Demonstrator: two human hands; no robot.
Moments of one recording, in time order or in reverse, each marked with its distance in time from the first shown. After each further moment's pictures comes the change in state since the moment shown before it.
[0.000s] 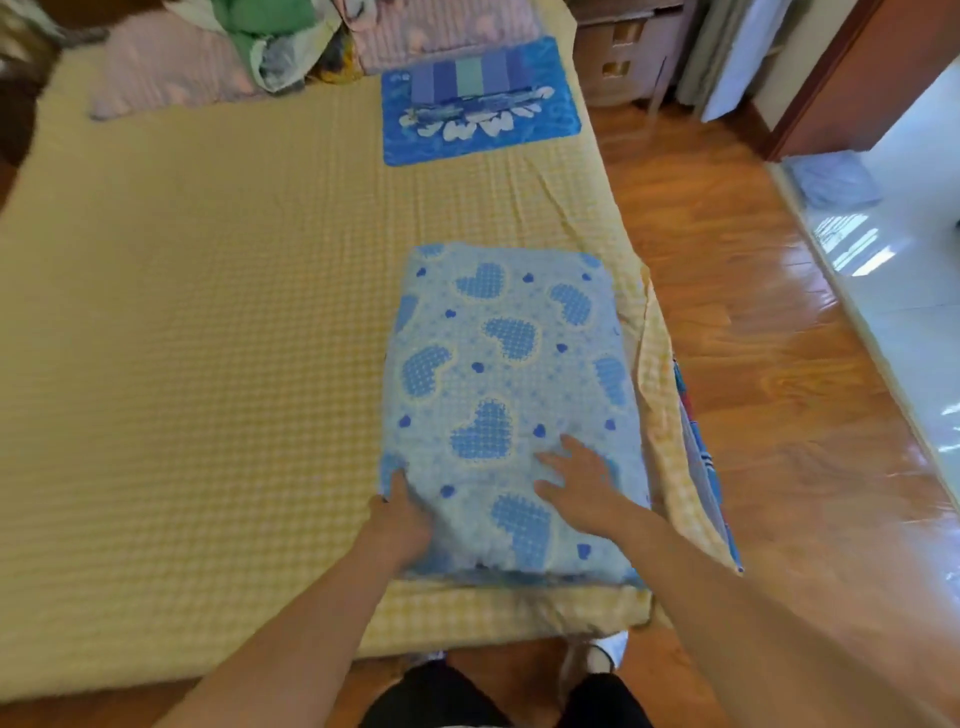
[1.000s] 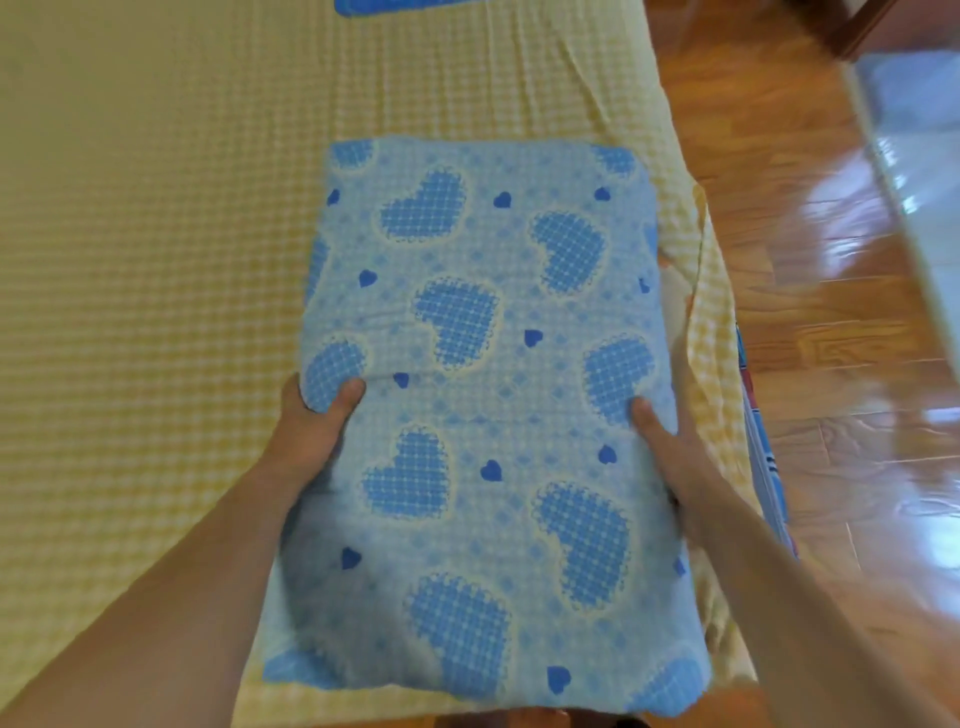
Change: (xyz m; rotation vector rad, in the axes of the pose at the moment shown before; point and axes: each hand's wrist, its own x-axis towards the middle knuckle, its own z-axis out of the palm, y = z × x) left_hand 0.202 -0.003 0.003 -0.765 0.197 0.201; right_hand 0.132 0.089 -0.022 0.859 0.308 0.267
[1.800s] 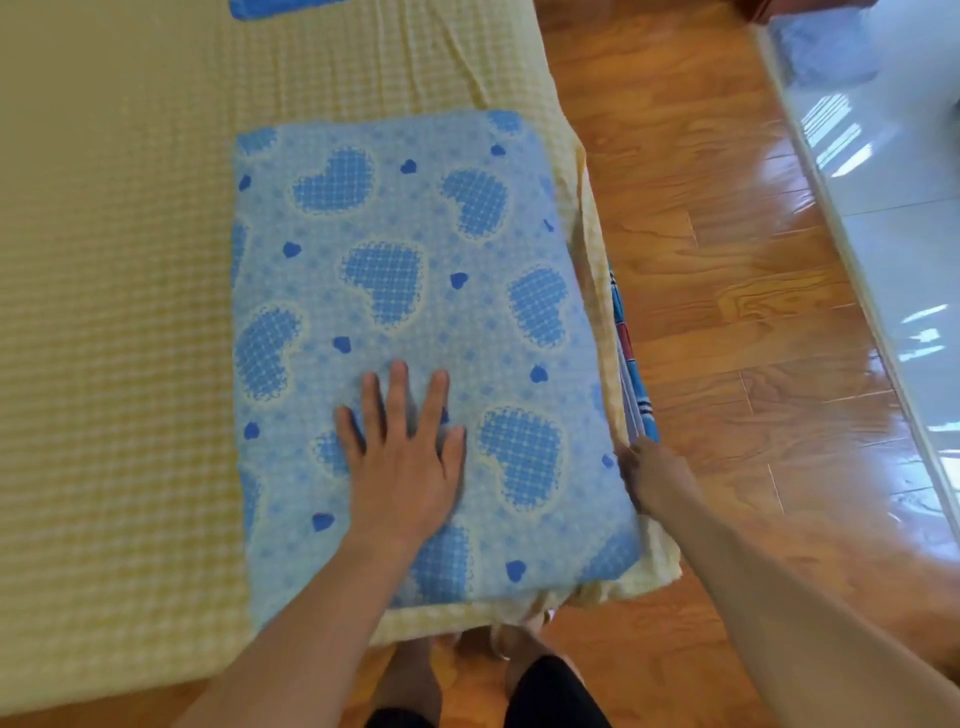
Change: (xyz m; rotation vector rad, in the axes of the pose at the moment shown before) left_hand -0.183 0.037 0.197 1.115 0.072 0.577; right_hand 0.018 0.103 -0.166 -0.620 0.216 0.105
